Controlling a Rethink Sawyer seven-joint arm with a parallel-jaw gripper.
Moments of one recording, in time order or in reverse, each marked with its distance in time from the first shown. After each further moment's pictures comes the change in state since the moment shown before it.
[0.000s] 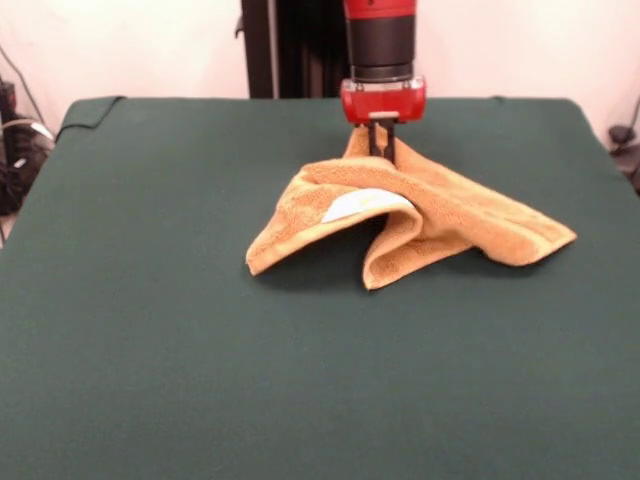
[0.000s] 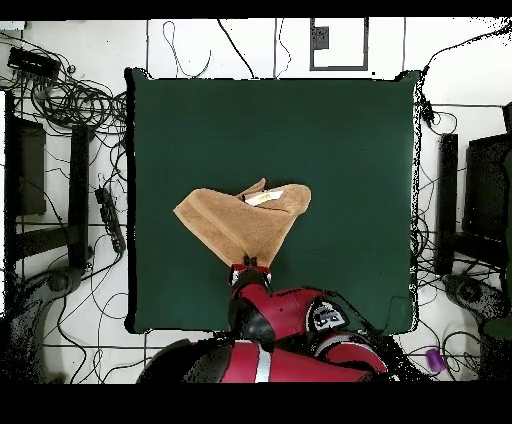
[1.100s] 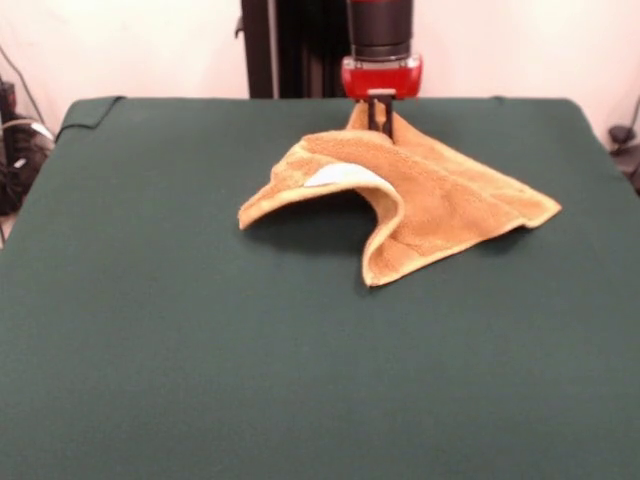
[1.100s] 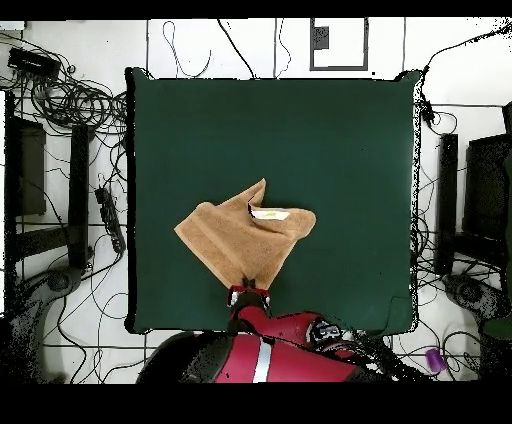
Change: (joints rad) arm 0.000 0.030 -0.033 0.114 0.044 -0.080 0.000
